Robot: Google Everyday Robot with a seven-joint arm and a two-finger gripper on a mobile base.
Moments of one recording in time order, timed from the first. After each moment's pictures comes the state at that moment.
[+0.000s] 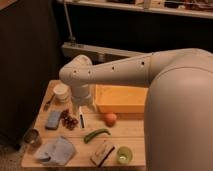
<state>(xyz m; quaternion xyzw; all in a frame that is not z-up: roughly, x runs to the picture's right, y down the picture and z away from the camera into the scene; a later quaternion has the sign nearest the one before) -0.107 0.102 0.703 -0.26 0.23 0.64 0.68</state>
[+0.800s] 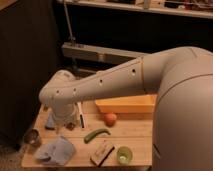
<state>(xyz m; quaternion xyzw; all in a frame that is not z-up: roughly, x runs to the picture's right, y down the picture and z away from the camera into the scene) -0.187 0.180 0.642 -0.32 0.14 0.52 0.78</state>
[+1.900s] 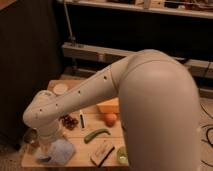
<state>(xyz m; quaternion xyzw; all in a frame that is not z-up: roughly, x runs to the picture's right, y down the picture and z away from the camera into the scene) -0.250 0.253 0.652 -0.39 0.12 0.37 0.84</state>
